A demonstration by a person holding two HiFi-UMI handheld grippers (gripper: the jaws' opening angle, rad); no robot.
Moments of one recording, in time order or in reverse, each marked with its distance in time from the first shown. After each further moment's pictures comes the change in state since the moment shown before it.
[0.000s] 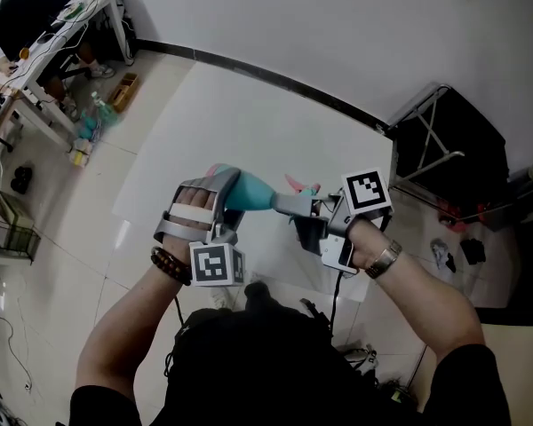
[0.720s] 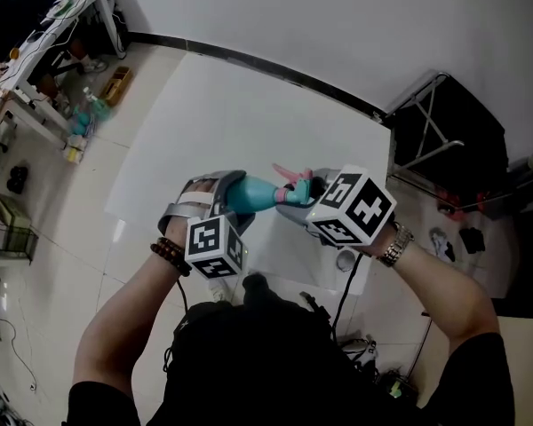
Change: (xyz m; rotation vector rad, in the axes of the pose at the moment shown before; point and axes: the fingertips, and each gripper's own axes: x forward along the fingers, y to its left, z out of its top) left arm 0.020 -0.046 0.021 -0.251 -0.073 -0.385; right arm -0.017 -0.014 -0.003 -1.097 0.387 -0.523
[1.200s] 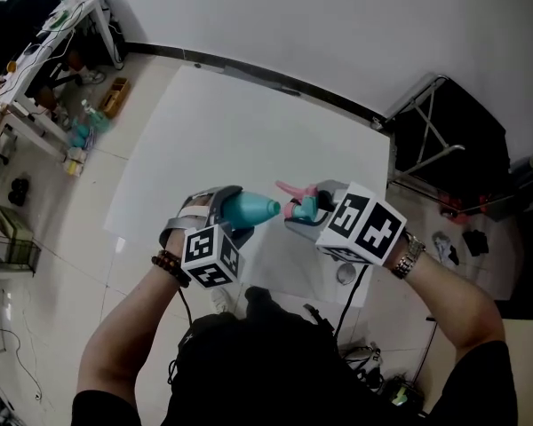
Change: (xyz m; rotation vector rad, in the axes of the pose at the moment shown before) left arm 0.016 -0.006 -0.016 -0.085 -0.008 -0.081; right arm -0.009 -0.005 -0.007 -0.133 0.028 -0.012
